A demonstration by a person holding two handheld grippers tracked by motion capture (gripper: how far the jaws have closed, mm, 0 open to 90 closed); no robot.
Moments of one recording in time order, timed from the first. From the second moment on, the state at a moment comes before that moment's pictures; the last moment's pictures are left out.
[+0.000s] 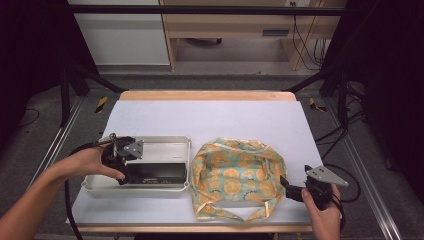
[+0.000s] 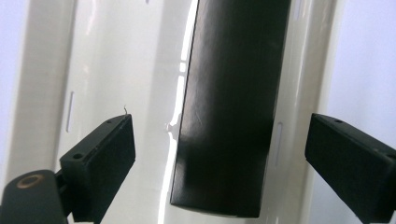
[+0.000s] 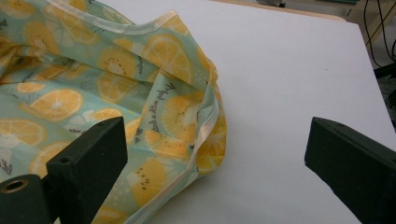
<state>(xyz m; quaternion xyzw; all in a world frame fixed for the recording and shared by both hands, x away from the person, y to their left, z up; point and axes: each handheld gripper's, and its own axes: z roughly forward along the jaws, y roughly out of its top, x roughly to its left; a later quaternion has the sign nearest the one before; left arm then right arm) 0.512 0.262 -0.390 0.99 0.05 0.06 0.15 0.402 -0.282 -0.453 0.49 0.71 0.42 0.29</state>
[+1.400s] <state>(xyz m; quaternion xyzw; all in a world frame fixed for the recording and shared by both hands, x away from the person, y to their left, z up) 0.484 0.224 -0.376 0.91 0.23 0.16 0.31 0.401 -0.284 -0.451 0.49 0.70 0.43 0.30</state>
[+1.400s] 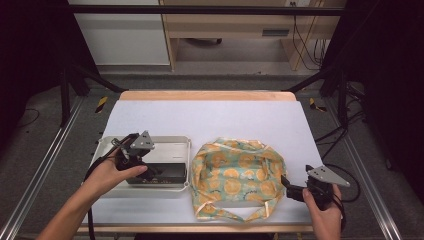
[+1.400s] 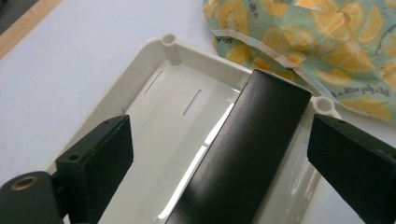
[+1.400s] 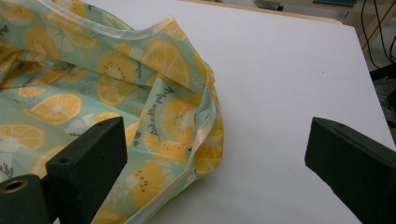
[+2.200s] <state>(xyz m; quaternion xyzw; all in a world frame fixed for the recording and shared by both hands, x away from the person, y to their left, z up) 0.460 0.233 -0.380 0.86 0.28 0.20 0.37 0.400 -0.284 -0.451 0.49 0.70 0.43 0.30</state>
